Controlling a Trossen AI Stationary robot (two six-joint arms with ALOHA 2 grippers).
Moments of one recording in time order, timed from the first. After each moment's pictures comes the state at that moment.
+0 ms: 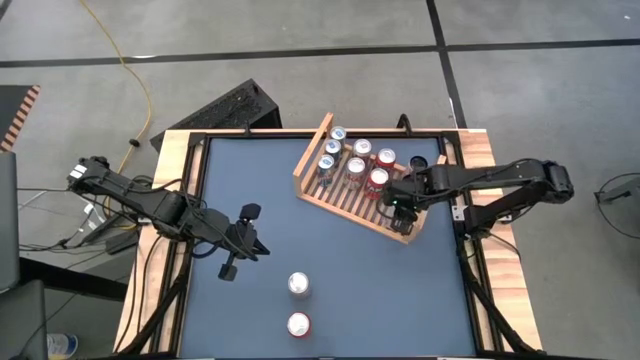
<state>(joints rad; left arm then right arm) -0.39 1.05 0.97 -0.48 -0.12 -0.06 -0.02 1.29 1.05 -1.15 0.18 0.42</state>
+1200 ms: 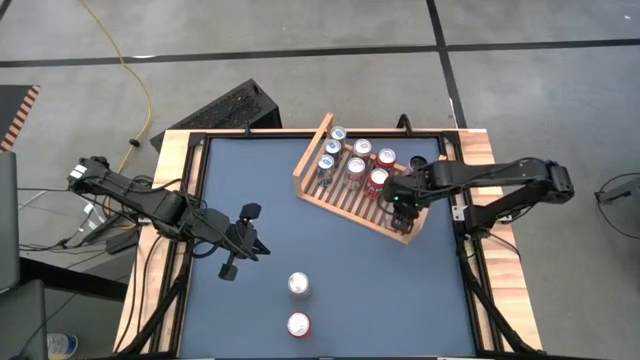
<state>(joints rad) -0.38 1.05 0.97 -0.47 -0.12 -0.06 -0.03 1.28 1.11 -1.19 0.15 0.41</state>
